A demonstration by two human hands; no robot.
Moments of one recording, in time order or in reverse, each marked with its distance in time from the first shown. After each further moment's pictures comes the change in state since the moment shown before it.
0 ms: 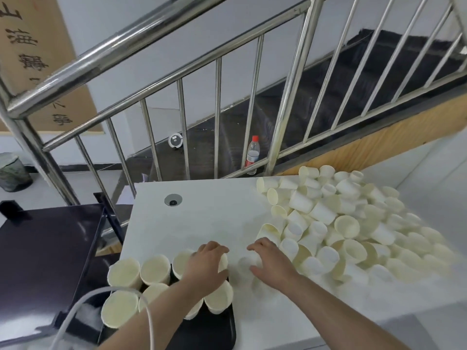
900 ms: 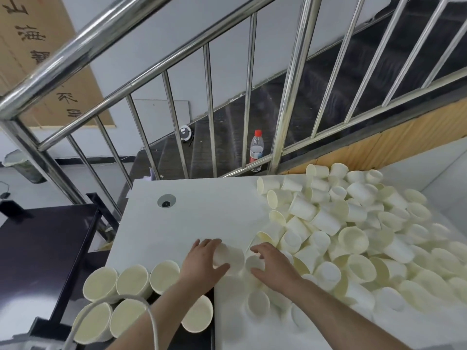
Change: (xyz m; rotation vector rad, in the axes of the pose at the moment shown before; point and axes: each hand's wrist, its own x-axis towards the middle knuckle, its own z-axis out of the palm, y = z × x) left_hand 0.059 0.029 0.020 -0.110 0.148 -0.125; right_hand 0.036 0.067 -0.016 0.227 -0.098 0.050
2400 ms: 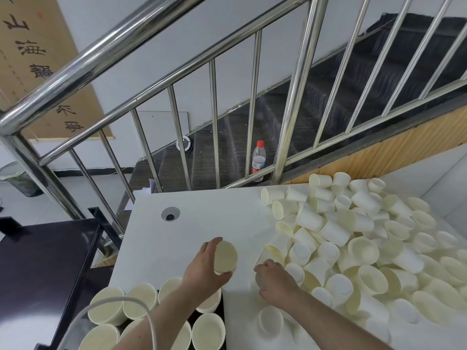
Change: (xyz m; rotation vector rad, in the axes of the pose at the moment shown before) left_hand 0.013 -0.018 -0.017 -0.190 0.000 -0.051; right_hand 0.023 -0.009 0.025 -0.373 -0.145 0.076
